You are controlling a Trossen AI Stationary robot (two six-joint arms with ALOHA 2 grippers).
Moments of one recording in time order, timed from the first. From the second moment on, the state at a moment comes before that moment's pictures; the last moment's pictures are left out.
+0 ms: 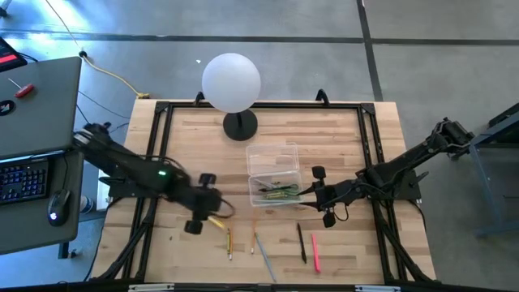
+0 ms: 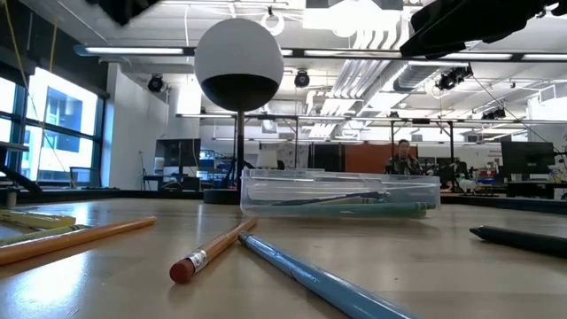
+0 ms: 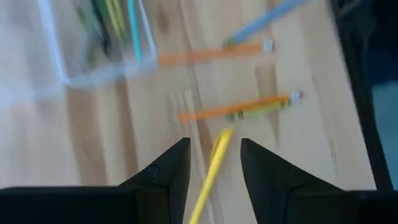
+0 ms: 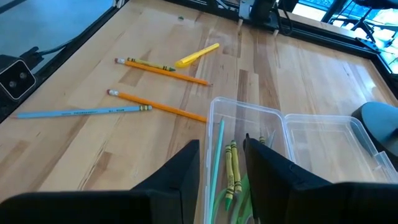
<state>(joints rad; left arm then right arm) -0.49 1.32 1.19 -0.91 -0.15 -0.27 0.46 1.12 0.63 -0.03 0.33 0.00</state>
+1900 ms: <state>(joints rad) -0.65 1.50 0.10 0.94 -0.28 -0.16 0.46 1.12 0.63 -0.02 0.39 -0.03</state>
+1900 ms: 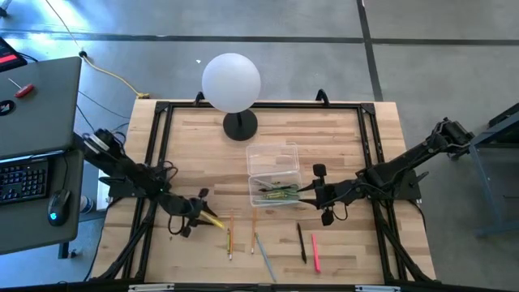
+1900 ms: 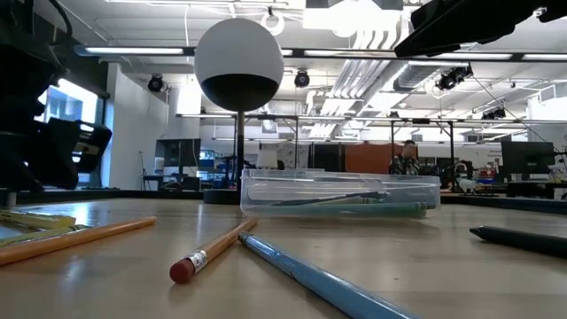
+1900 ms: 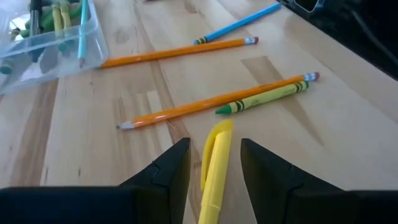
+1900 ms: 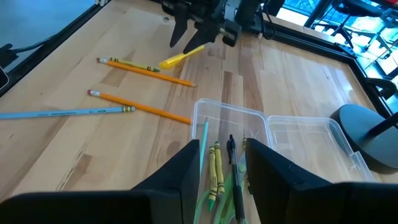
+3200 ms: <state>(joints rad) -0.65 1.82 0.14 1.23 -0.29 -0.27 0.46 1.12 0.63 -0.02 0.38 -0.05</state>
